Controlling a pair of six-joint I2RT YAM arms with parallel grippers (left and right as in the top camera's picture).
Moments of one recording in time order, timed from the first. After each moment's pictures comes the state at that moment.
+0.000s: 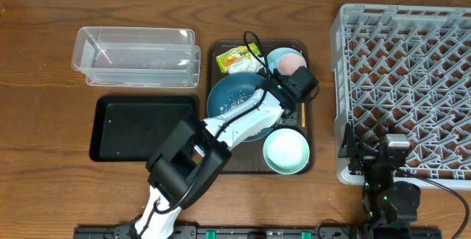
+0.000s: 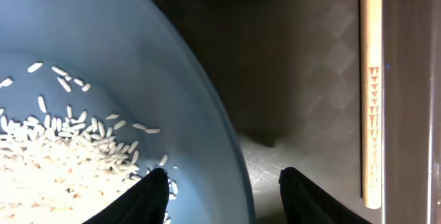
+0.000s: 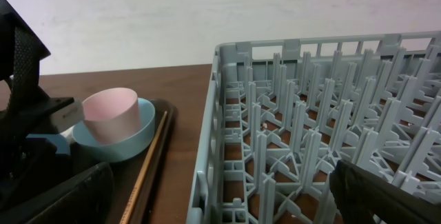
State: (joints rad) left arm -0.82 2.09 1.51 -0.71 -0.11 -0.67; right arm 0.02 0.03 0.01 -0.07 0.00 0.10
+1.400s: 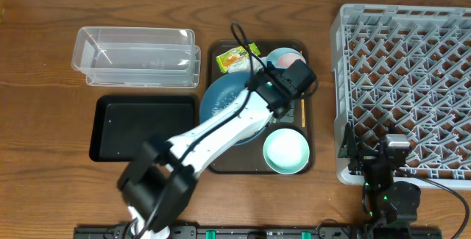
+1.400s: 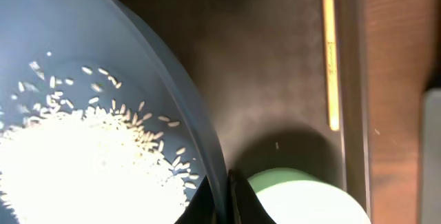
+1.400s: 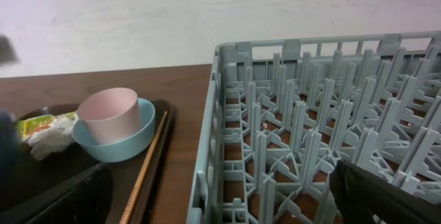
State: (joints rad) left arm -0.82 1.88 1.52 -0.92 -0.14 -0.67; right arm 0.02 0.03 0.01 -0.07 0.00 0.10
